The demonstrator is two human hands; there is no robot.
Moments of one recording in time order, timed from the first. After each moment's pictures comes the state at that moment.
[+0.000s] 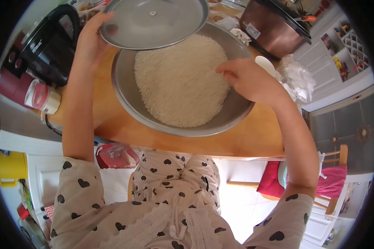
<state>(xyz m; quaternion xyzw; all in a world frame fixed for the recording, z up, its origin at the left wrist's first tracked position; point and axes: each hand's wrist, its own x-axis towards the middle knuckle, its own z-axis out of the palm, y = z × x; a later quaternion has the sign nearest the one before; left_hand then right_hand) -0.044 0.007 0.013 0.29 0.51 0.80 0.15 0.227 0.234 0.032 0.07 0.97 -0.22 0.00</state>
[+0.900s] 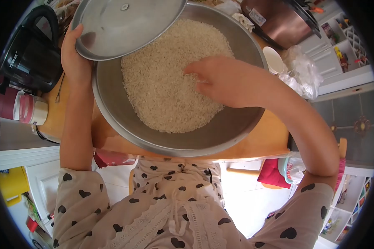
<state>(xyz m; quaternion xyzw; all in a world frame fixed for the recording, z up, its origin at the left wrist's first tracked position) -0.006 0.011 -0.012 0.22 0.50 0.83 0.02 0.192 0.194 0.038 0.03 0.97 -0.19 0.18</state>
